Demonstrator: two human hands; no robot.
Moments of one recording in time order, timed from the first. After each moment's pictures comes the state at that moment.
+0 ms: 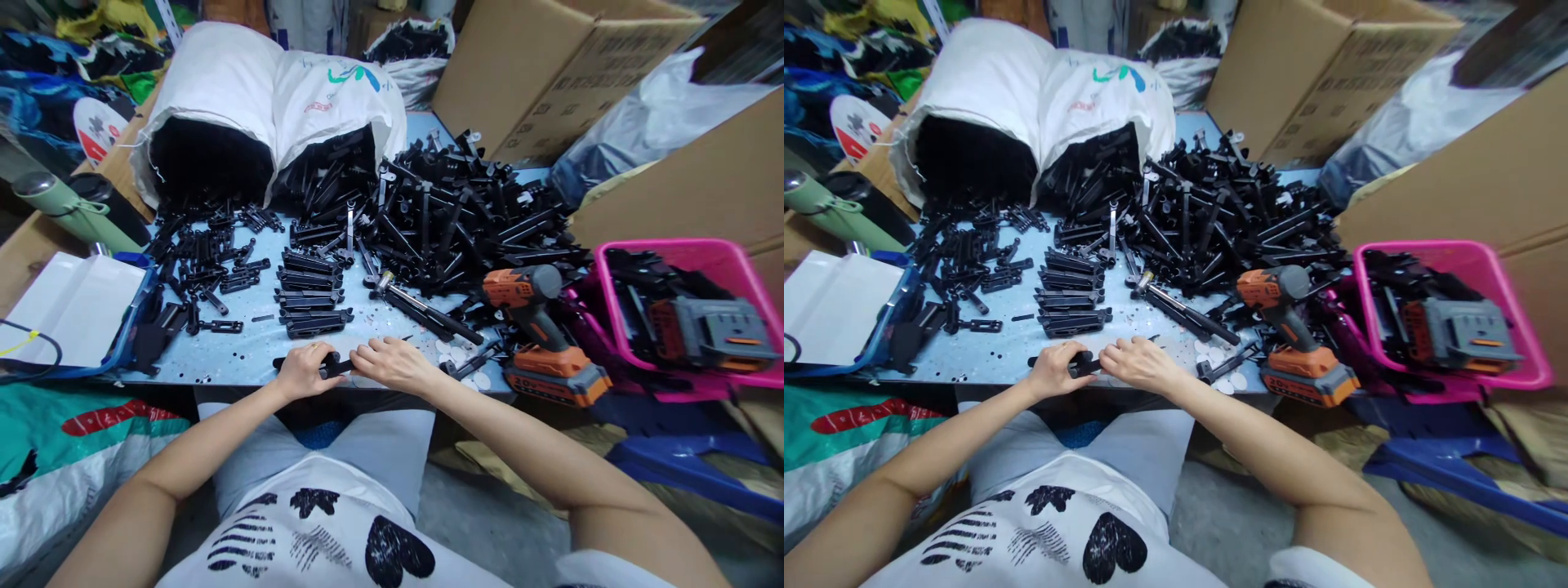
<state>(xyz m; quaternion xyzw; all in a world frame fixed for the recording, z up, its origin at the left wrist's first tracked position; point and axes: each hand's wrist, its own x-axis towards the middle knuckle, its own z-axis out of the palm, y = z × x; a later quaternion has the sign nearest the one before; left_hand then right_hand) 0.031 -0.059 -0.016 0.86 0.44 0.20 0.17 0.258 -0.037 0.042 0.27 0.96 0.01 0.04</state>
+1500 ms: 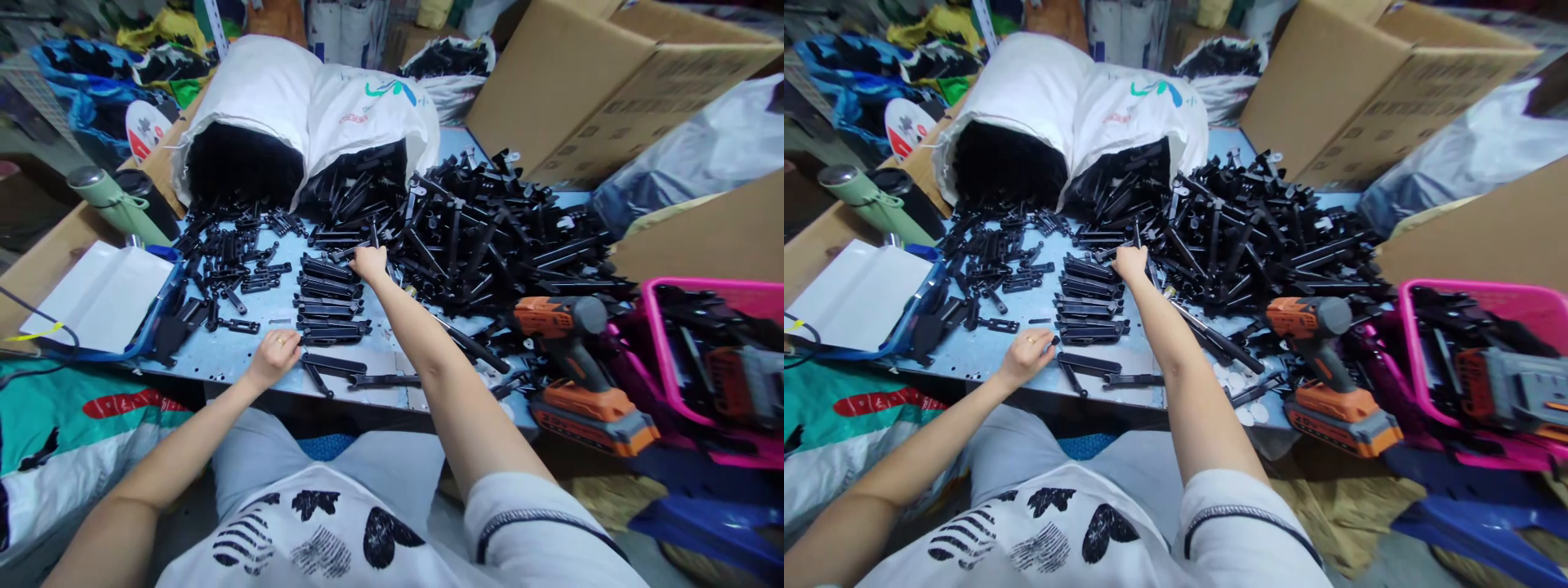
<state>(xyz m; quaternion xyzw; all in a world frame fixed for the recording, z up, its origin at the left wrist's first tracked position) -0.052 -0.034 -0.033 0.84 0.48 0.27 -0.01 0.167 0.218 -0.024 0.62 0.78 -0.03 -0.01</state>
